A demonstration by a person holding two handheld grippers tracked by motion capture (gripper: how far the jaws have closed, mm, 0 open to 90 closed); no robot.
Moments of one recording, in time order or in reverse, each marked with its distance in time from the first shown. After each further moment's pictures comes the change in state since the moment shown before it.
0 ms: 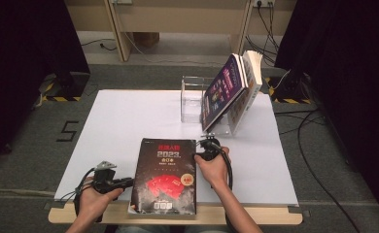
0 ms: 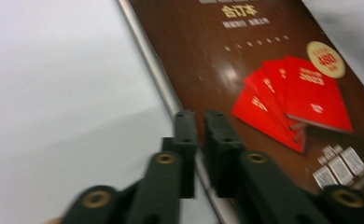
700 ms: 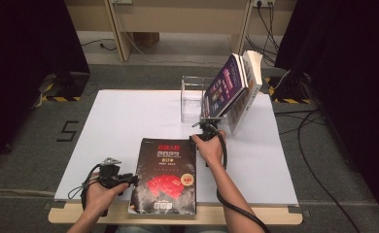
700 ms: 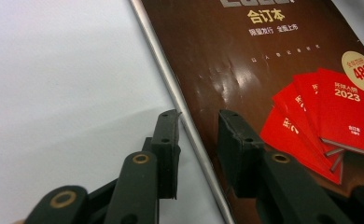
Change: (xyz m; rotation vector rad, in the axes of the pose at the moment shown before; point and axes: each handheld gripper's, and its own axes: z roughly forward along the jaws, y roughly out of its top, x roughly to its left) left arm 0.004 0.005 0.018 0.009 0.036 0.000; right arm -0.025 0.051 0.045 -0.026 -0.004 0.081
